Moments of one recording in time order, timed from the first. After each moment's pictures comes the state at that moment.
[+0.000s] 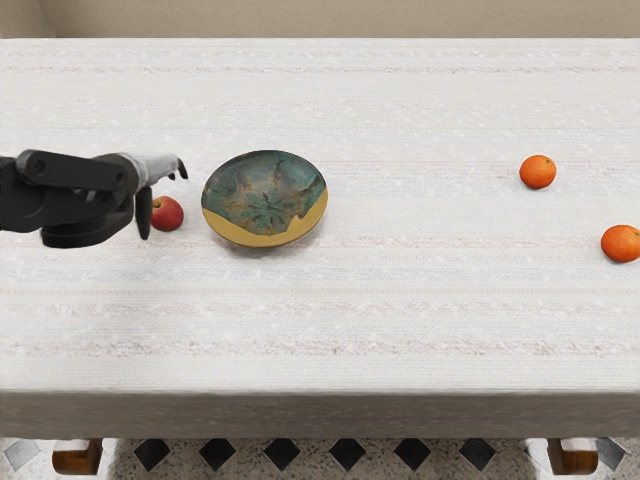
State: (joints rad) left arm -1.67 0.31 0.89 -1.21 0.52 0.24 0.32; right arm -0.05 0.00 0.02 0.18 -0.07 -0.05 -0.06
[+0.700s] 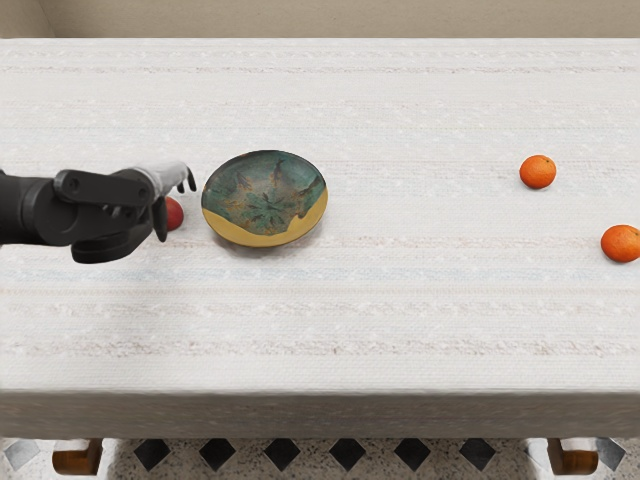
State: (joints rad) left arm -1.57 0.23 0.88 -1.10 0.45 0.31 0.31; right arm -0.05 0.00 0.02 0.18 -0.07 -0.05 -0.06
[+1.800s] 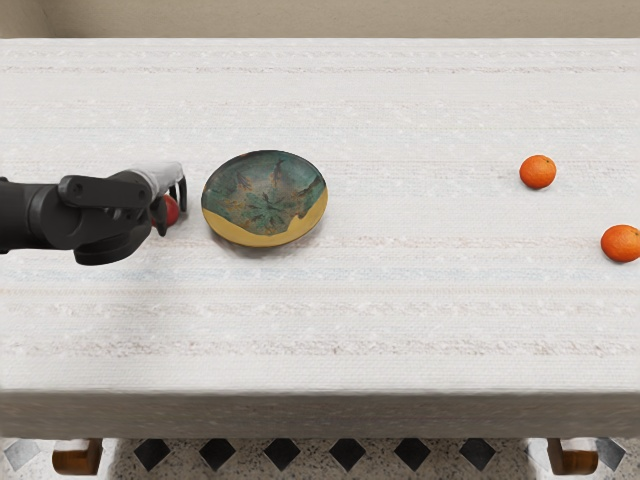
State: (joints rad) left arm -1.52 0.21 0.87 -1.03 0.44 0.31 0.31; right arm -0.05 0.00 0.02 0.18 -0.07 -0.05 -0.06
